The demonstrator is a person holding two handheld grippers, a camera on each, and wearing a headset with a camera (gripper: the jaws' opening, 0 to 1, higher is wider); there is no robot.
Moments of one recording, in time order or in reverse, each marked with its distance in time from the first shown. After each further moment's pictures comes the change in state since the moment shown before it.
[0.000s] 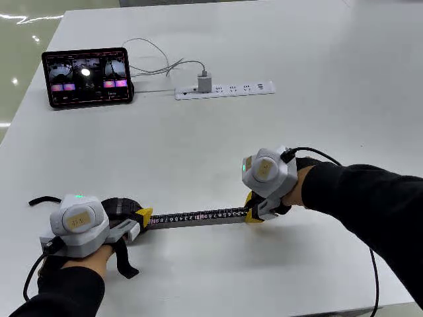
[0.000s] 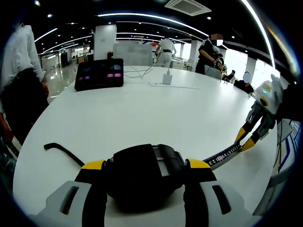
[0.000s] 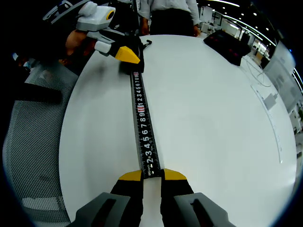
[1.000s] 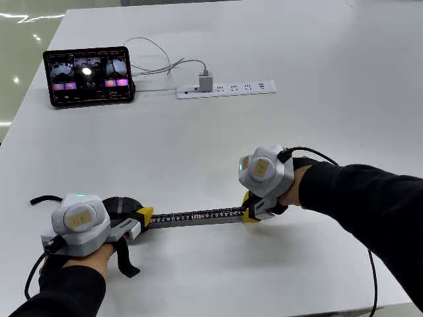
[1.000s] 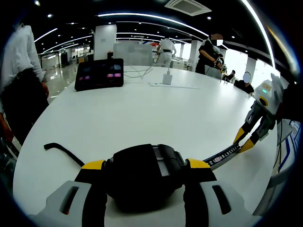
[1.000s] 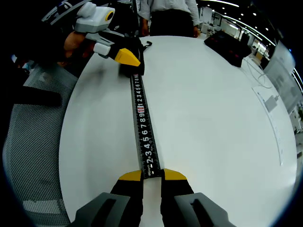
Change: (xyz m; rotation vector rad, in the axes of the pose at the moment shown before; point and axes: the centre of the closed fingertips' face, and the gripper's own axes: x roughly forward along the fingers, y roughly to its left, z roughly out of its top) left arm 0.000 0.001 -0.001 0.000 0.001 0.001; right arm 0.003 0.002 0.009 0.001 -0.010 0.000
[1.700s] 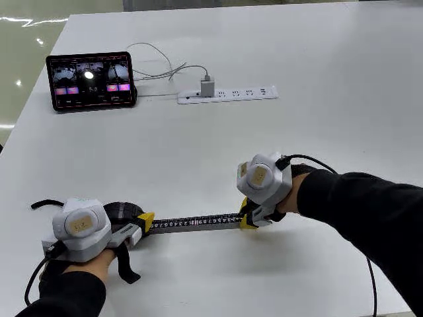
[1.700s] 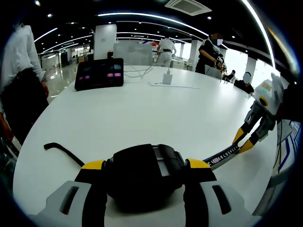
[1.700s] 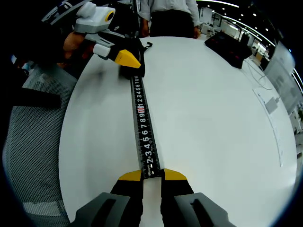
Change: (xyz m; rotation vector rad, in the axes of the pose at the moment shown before) left arm -0.001 -0.001 0.001 -0.001 0.003 0.000; right arm 0.002 0.001 0.005 -0.003 -0.005 -0.002
